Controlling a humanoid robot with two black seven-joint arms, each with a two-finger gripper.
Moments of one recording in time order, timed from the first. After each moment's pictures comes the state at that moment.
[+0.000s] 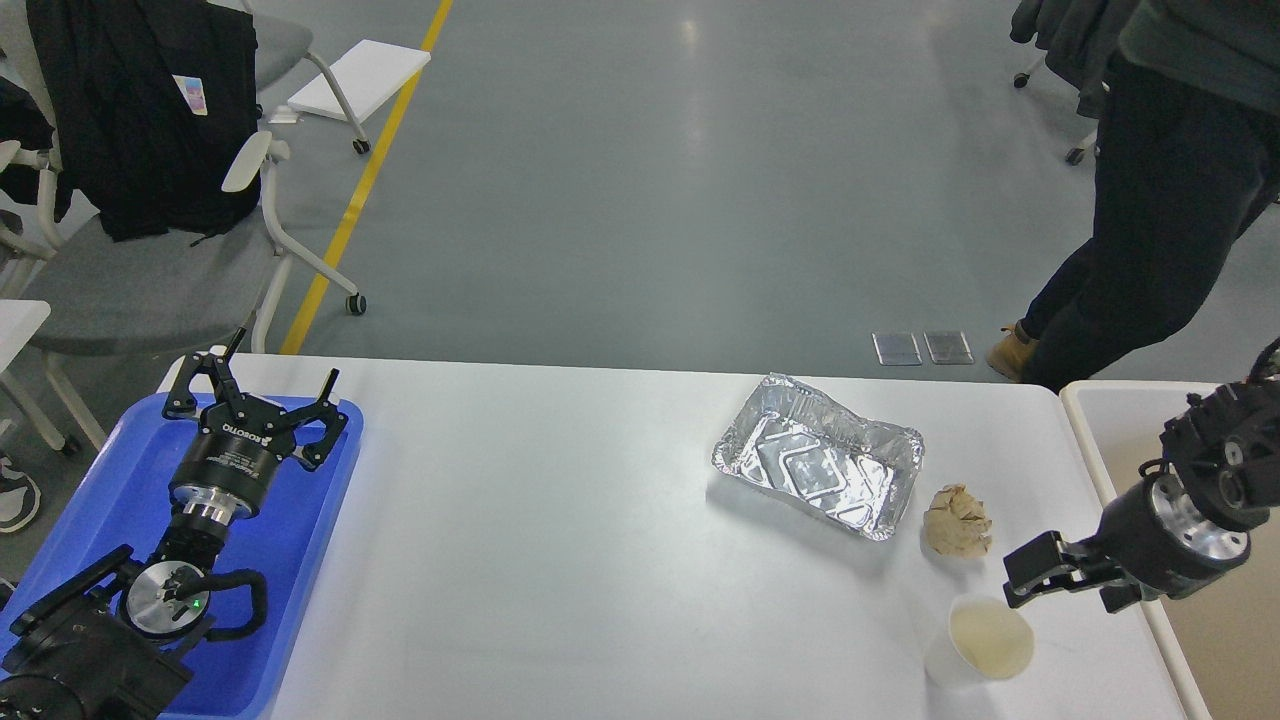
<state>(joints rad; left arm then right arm) -0.48 0.35 -0.88 -0.46 -0.17 -0.78 -0.41 1.74 -0.45 -1.48 1.39 -0.44 0.23 0.40</state>
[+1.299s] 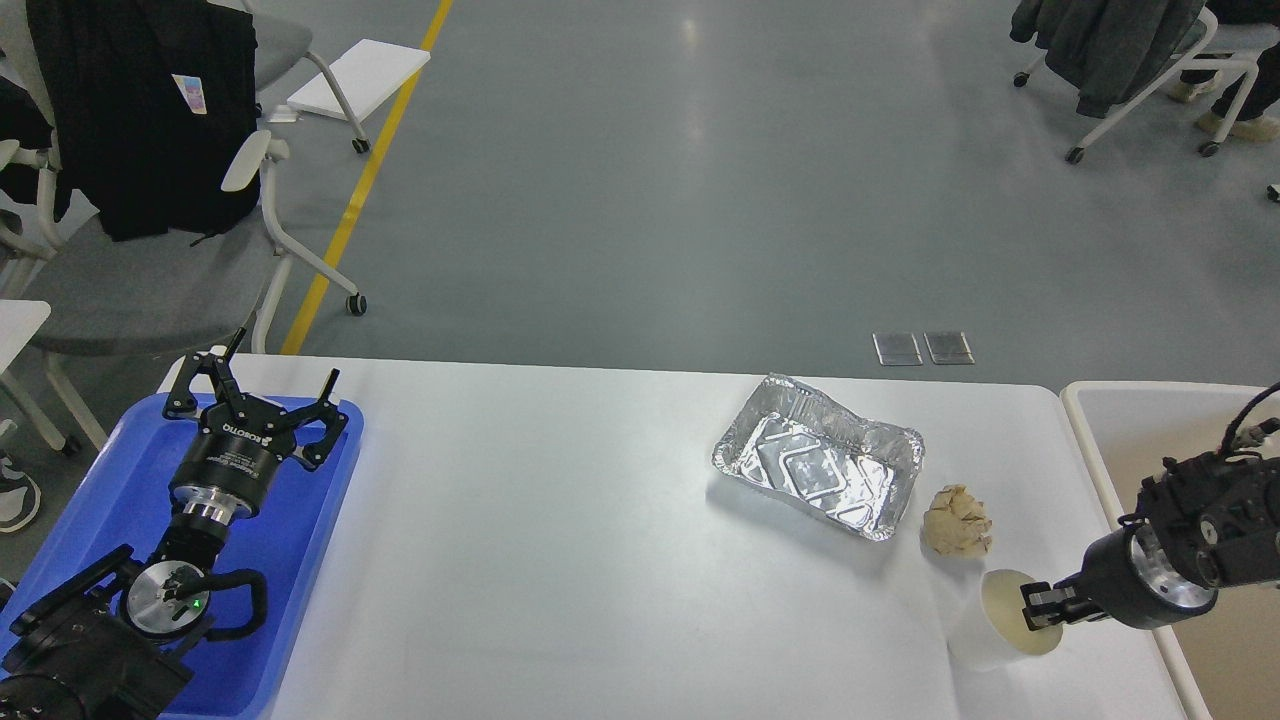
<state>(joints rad) -0.48 0.35 -0.88 -0.46 -0.17 -0.78 -0.41 1.54 -0.46 -1.41 1.27 -0.54 0.05 0.41</state>
